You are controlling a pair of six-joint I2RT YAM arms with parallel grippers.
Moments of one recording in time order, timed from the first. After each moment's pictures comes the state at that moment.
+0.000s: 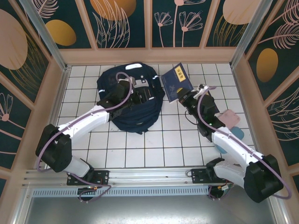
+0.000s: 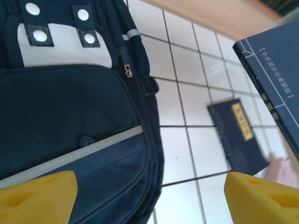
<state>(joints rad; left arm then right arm) -0.62 1.51 1.09 -0.18 0.00 -0.68 0.44 1.05 0.59 0.30 -0.03 1.02</state>
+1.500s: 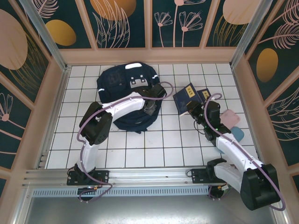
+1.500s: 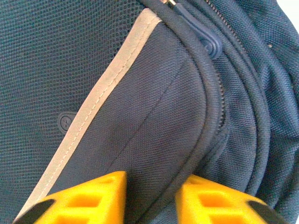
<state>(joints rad) -0.79 2.08 1.65 -0.83 -0.38 -0.15 0.29 0.98 0.47 0.09 -0.11 1.04</state>
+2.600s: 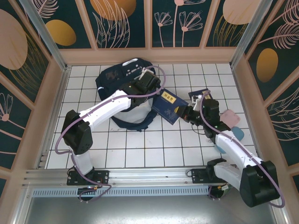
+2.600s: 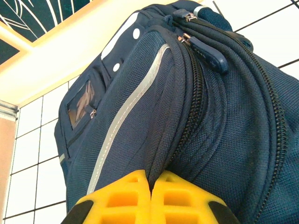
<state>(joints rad) -0.78 1.82 1.62 -0.65 -0.68 -0.14 0.29 1.03 0.51 0.06 -0.63 0.87</state>
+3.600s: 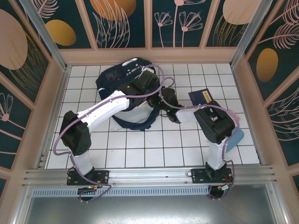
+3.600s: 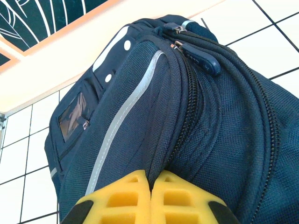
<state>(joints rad) -0.77 1.80 1.59 -0.59 -0.63 -0.12 0.64 1.94 0.96 0.71 -0.25 1.41</state>
